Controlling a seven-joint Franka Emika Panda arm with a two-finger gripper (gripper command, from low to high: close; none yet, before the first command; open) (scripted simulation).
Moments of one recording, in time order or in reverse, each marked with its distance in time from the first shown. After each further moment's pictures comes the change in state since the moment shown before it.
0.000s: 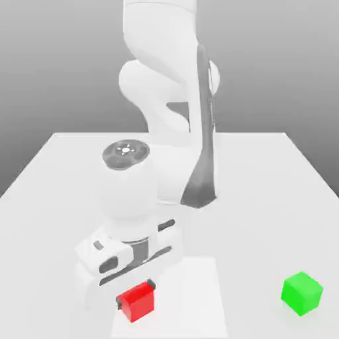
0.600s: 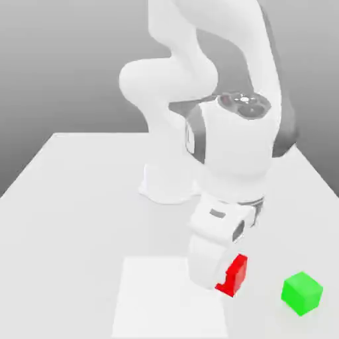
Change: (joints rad) arm 0.301 -0.206 0.181 0.058 -0.198 -0.258 0.166
